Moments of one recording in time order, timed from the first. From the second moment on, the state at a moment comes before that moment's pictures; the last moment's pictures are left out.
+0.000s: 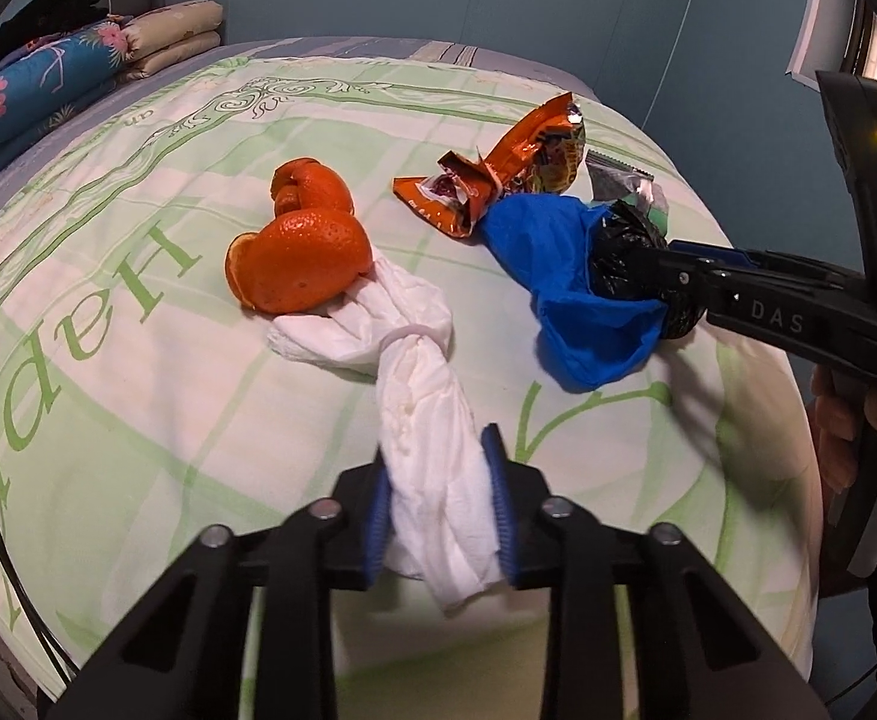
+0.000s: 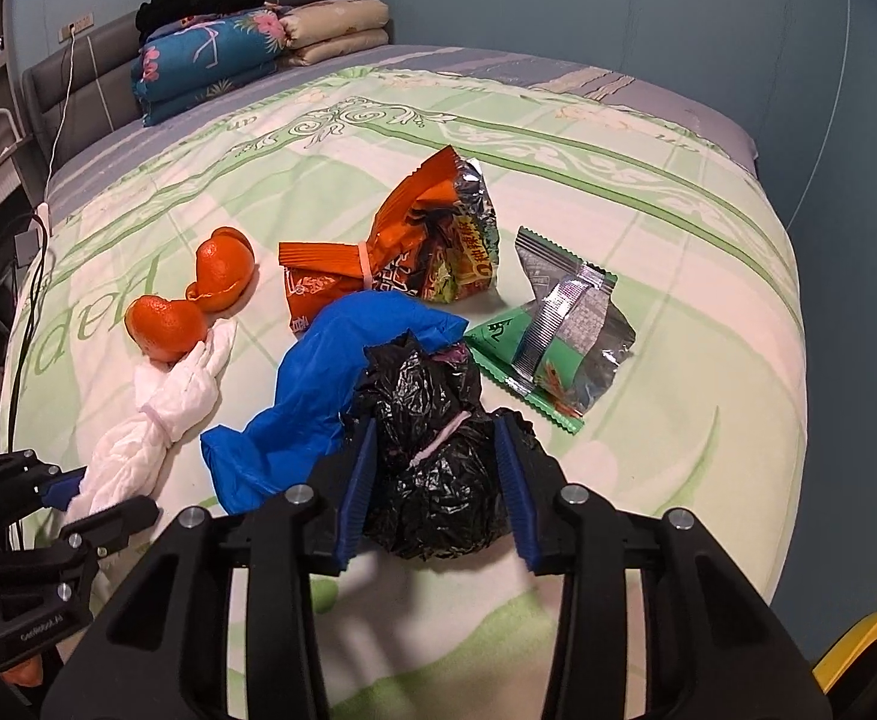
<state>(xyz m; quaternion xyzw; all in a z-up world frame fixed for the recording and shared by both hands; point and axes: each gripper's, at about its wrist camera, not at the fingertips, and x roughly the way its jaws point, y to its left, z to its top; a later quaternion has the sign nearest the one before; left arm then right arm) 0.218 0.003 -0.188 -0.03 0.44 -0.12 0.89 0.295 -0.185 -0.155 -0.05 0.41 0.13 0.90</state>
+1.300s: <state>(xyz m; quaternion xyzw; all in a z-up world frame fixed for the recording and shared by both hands) 0.172 0.015 -0.091 -0.06 0.34 -0.14 0.93 0.200 -0.259 -0.073 0.06 0.34 0.16 0.92</state>
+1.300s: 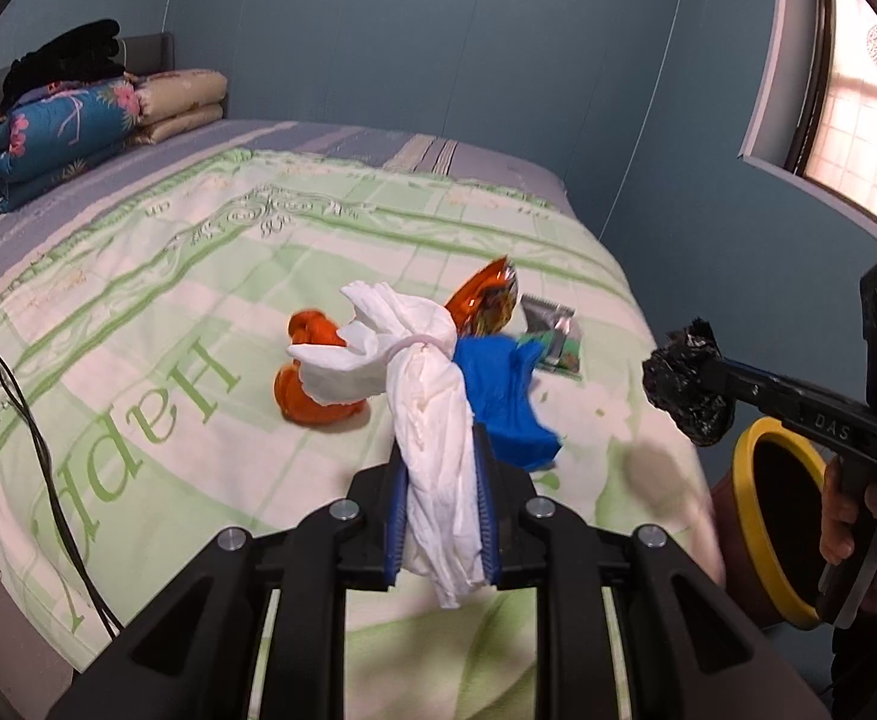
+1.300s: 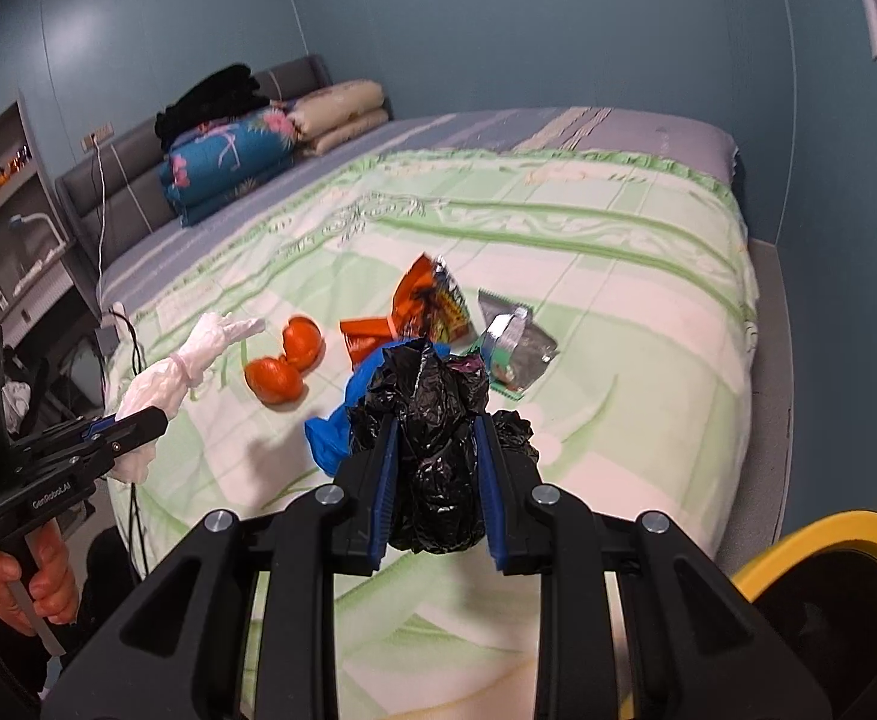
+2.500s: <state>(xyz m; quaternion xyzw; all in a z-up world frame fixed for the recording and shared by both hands) 0.129 -0.111 0.007 -0.01 0.26 -0.24 0.94 0.094 -0.384 0.000 0.12 0.20 0.10 0.97</state>
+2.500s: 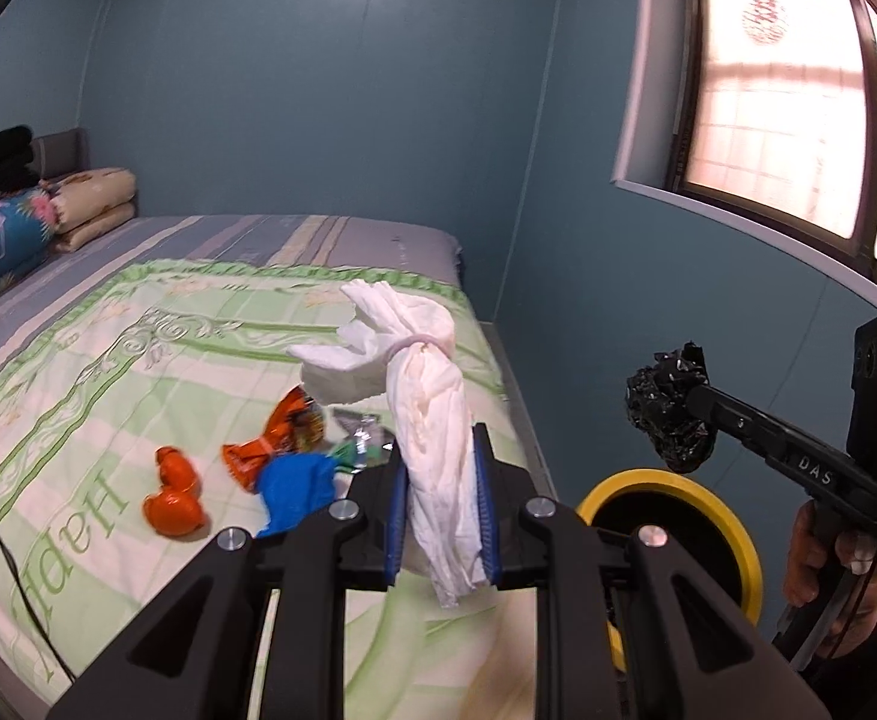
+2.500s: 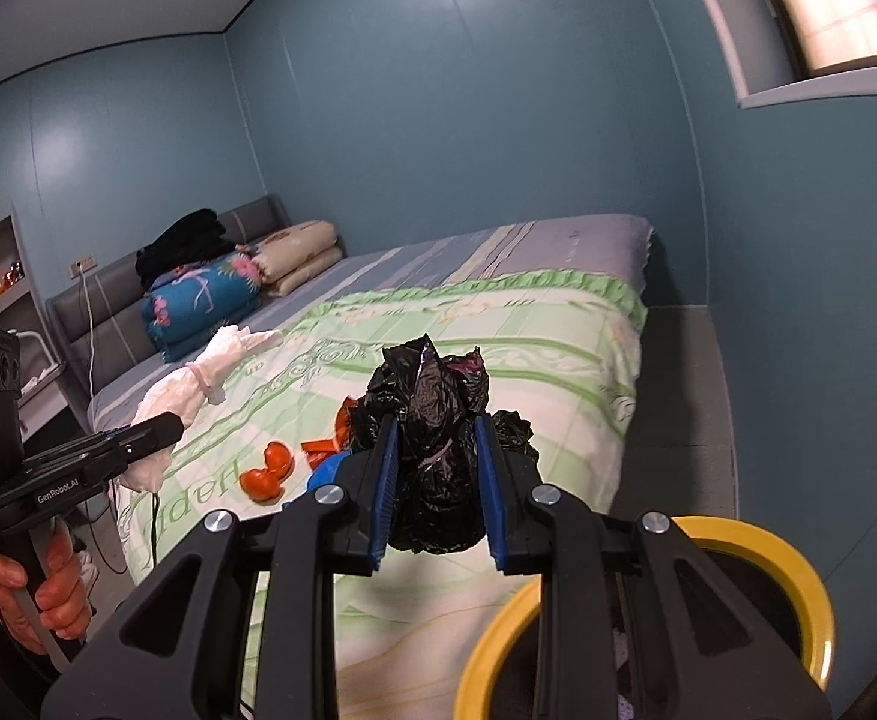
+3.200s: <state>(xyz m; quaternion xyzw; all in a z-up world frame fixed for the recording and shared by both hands) 0.114 -0.200 0.000 0.03 0.27 -0.31 0.91 0.041 -0.446 -0.007 0.15 0.18 0.01 0.97</state>
